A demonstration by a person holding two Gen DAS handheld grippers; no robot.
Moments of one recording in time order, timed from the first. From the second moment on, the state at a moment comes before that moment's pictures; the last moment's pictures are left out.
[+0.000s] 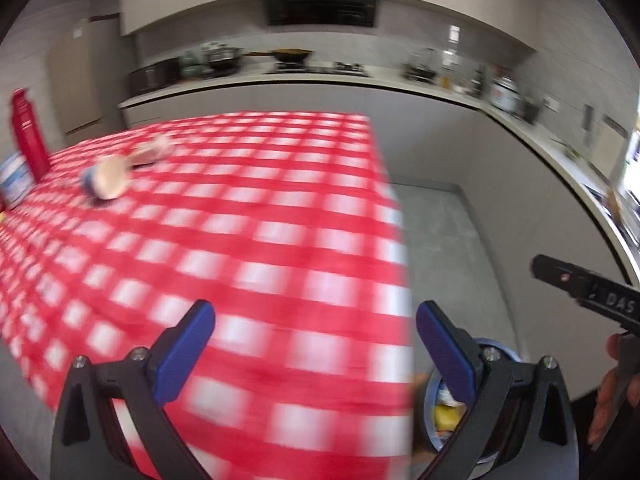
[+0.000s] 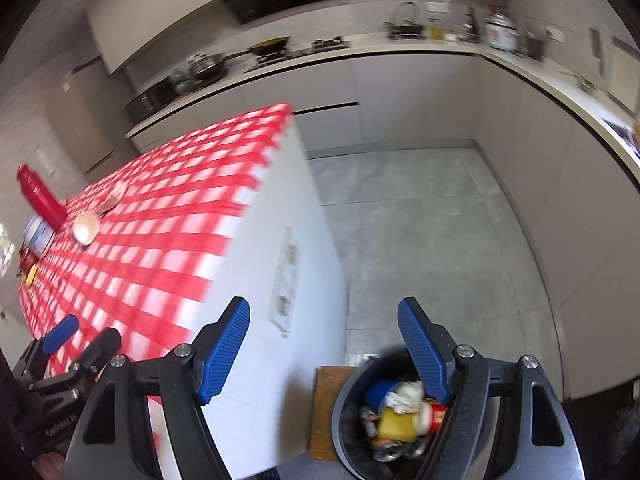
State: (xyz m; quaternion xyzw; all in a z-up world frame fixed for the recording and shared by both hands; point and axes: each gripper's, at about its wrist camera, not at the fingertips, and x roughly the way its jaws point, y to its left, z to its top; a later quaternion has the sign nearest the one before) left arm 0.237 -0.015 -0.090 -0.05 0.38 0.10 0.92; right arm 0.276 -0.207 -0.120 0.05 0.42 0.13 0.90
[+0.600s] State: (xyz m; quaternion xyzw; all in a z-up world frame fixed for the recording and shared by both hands) left arm 0.232 0.240 -0.086 -0.07 0.36 0.23 0.90; right arm 0.306 0.032 -0.111 -0.02 0.42 0.21 0.88
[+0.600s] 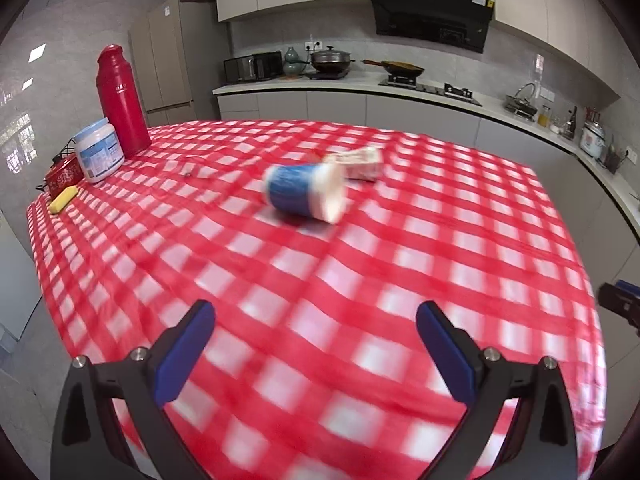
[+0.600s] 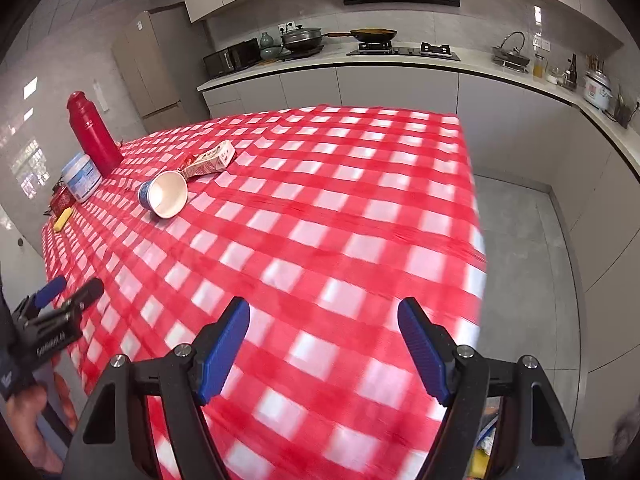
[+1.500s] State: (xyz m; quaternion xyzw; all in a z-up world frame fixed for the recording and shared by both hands) left arm 0.358 0.295 -0.123 -0.06 0.42 0.01 0.91; right arm 0.349 0.120 -0.125 0.02 0.46 0.08 0.89
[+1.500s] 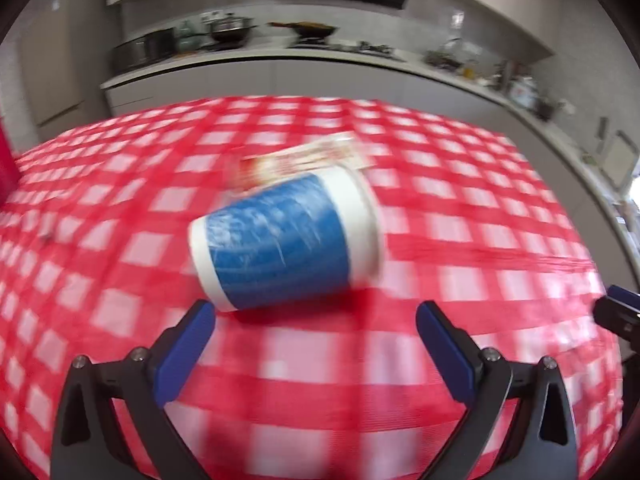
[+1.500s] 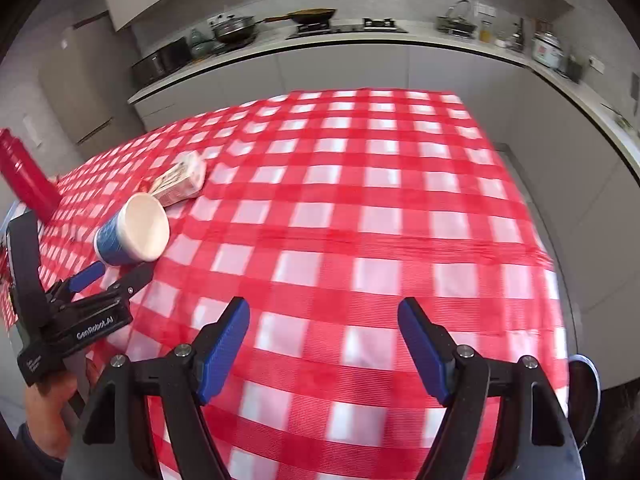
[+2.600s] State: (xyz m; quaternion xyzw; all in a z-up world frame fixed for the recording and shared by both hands) left arm 0.372 0.374 -0.105 -0.04 0.39 -0.03 0.92; right arm 0.417 0.220 -0.138 0.05 0.46 0.09 0.88
